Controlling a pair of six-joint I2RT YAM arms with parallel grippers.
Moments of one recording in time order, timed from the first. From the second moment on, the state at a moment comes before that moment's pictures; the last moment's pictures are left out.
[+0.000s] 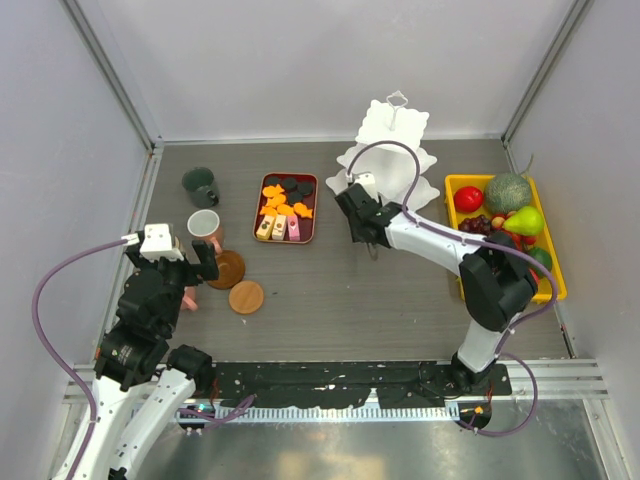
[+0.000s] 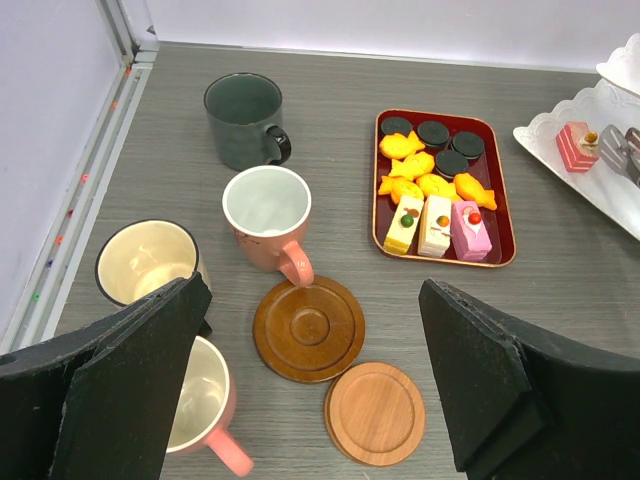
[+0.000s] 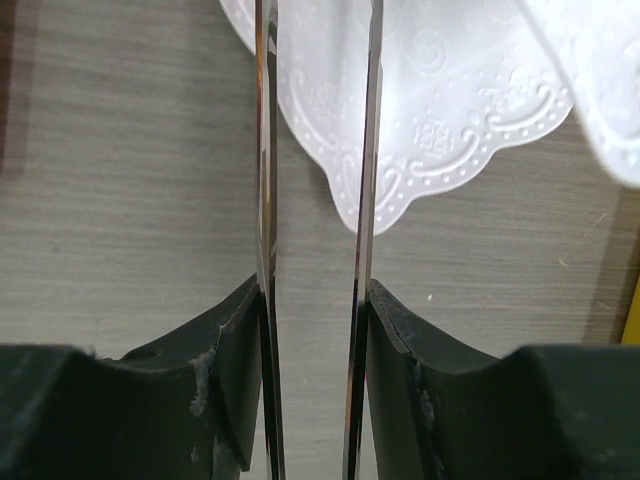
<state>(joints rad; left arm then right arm) -0.39 0.37 0.73 -0.53 -0.40 -0.13 0.68 1.76 1.26 -0.46 0.51 0.35</state>
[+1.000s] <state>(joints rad) -0.39 0.37 0.73 -0.53 -0.40 -0.13 1.03 1.66 1.26 -0.54 0.37 0.42</state>
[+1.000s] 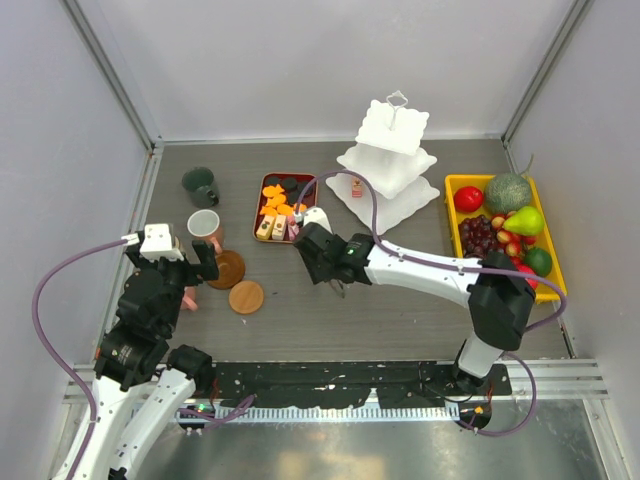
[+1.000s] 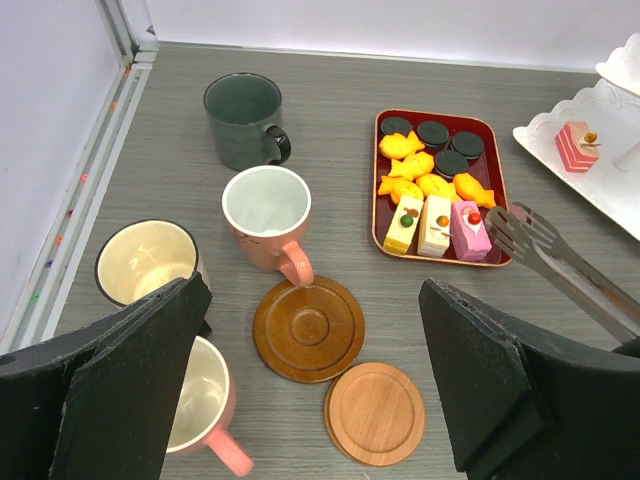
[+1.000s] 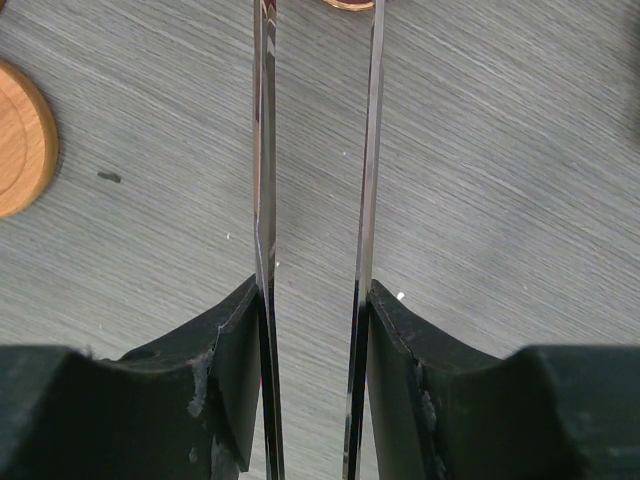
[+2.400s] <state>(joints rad) -0.39 0.35 0.73 -0.53 -0.40 -0.13 1.06 1.83 1.36 -0.56 0.40 0.48</state>
